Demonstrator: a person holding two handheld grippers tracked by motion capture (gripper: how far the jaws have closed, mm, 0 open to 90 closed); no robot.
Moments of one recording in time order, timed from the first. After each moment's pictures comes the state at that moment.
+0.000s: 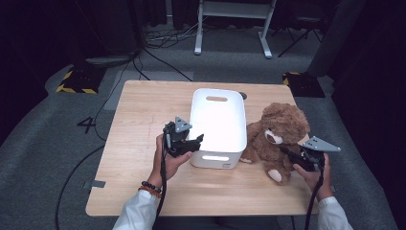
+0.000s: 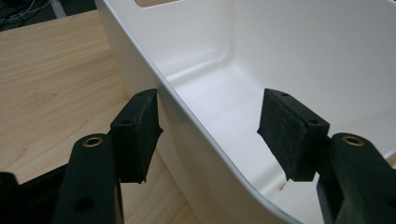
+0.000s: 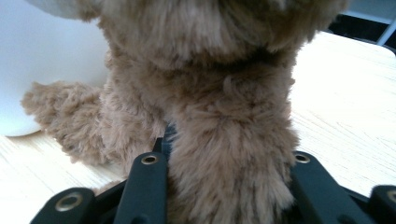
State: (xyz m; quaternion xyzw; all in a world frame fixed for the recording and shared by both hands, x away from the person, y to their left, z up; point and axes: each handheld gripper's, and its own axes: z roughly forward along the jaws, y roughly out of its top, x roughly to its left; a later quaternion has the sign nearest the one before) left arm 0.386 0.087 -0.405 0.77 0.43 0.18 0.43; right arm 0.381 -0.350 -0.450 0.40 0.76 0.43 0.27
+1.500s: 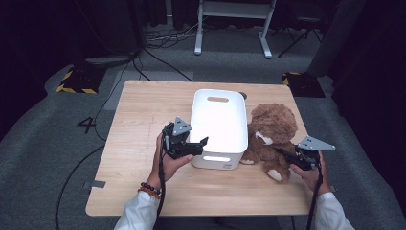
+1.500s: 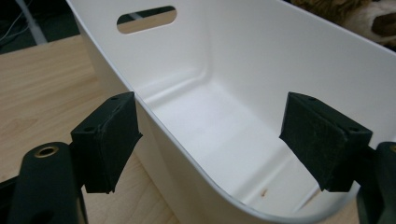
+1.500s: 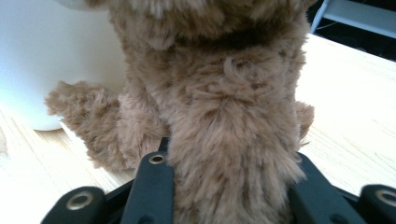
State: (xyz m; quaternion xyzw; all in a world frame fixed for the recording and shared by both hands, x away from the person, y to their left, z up) left arm 0.376 0.095 -0.394 0.77 0.38 0.18 0.48; right arm 0.387 -0.345 -0.454 0.34 0.79 0.46 0.25
